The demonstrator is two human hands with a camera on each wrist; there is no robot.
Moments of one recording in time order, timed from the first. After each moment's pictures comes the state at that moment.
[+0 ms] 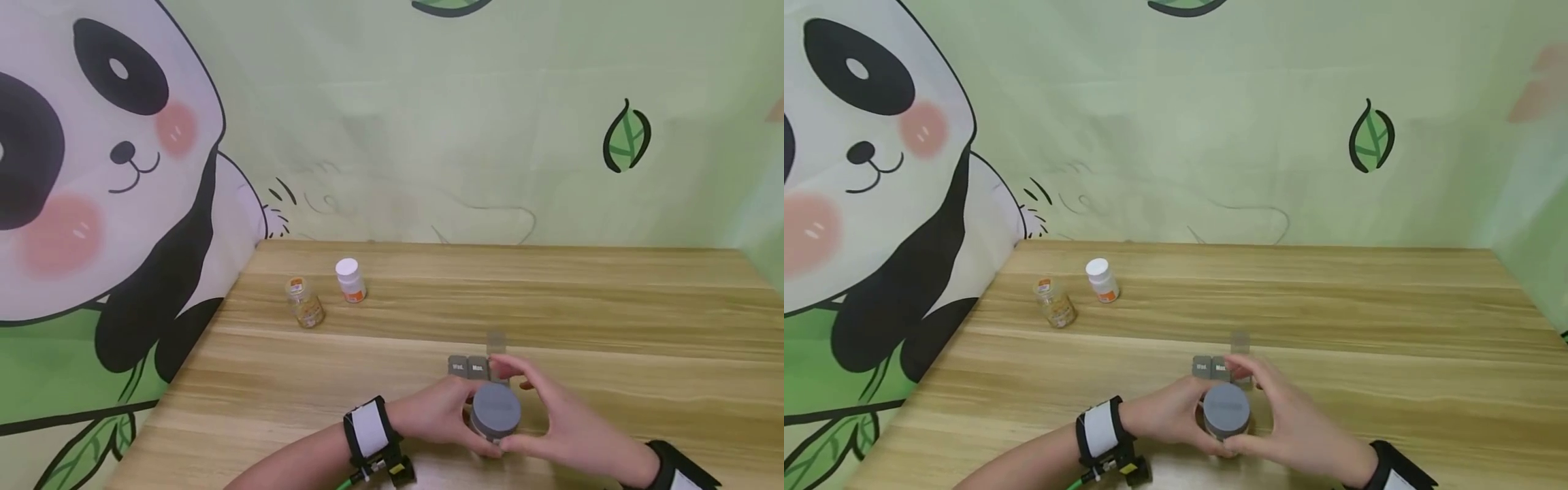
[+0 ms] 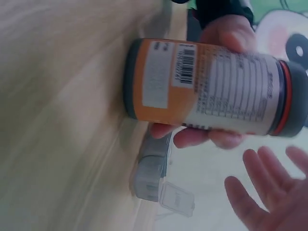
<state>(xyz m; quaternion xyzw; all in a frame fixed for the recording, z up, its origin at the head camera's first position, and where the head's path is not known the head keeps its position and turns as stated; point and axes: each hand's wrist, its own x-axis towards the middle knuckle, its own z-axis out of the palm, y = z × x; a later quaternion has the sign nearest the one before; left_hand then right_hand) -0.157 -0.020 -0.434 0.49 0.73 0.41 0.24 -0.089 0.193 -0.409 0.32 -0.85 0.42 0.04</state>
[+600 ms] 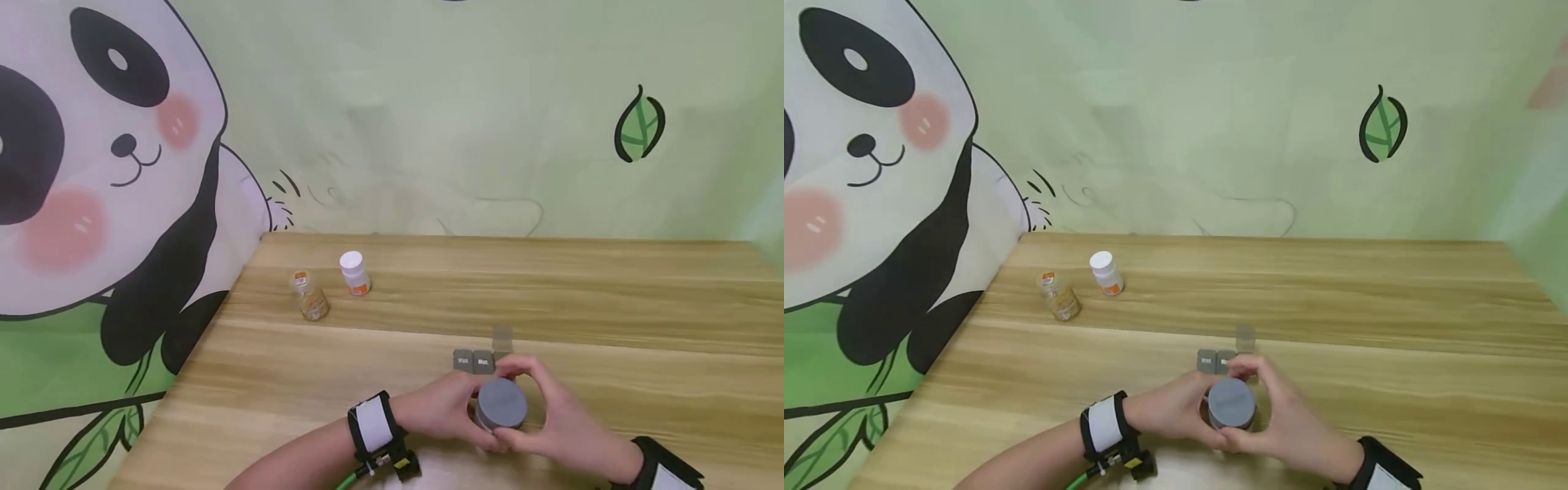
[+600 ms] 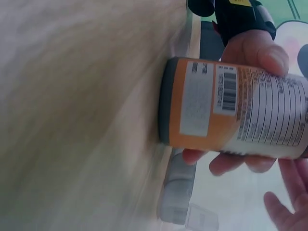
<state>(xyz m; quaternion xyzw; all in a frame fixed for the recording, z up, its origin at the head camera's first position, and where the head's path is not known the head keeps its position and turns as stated) -0.153 -0.022 -0.436 0.50 0.73 0.41 0.23 -0.088 0.180 -0.427 0.32 -0.82 0.46 0.12</state>
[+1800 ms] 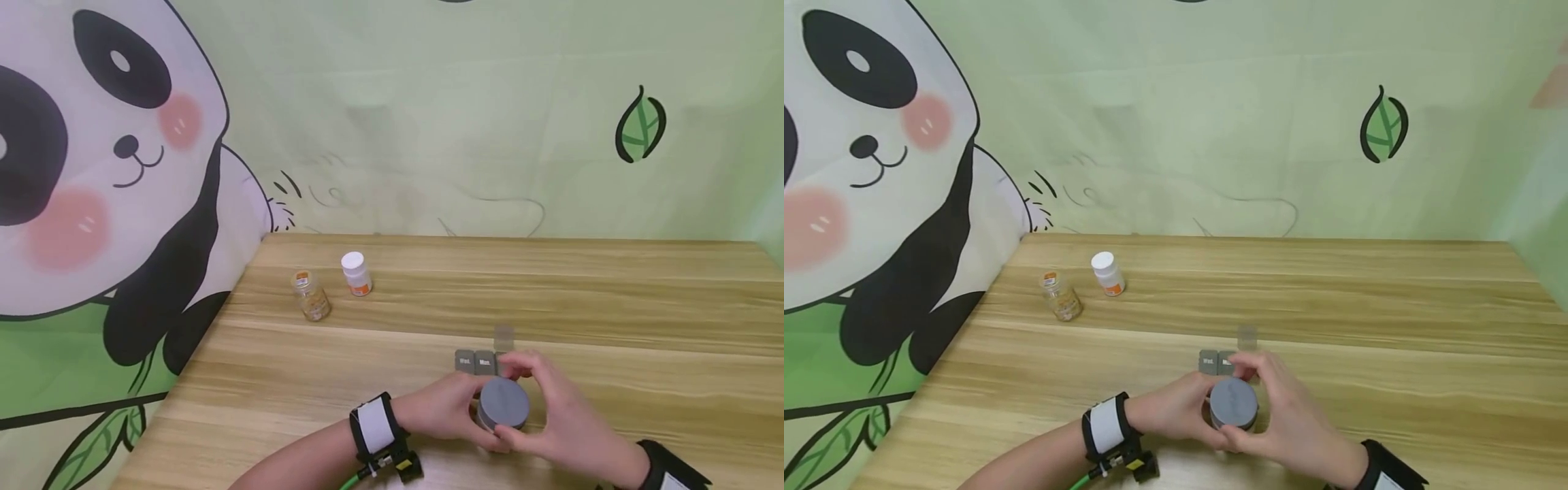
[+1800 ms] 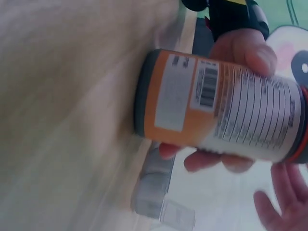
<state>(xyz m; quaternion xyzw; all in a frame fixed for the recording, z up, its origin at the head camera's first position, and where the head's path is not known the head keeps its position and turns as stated) -0.154 -0.022 -0.436 0.50 0.73 0.41 0.23 -0.088 0.176 -0.420 0.34 -0.83 0.39 0.19</state>
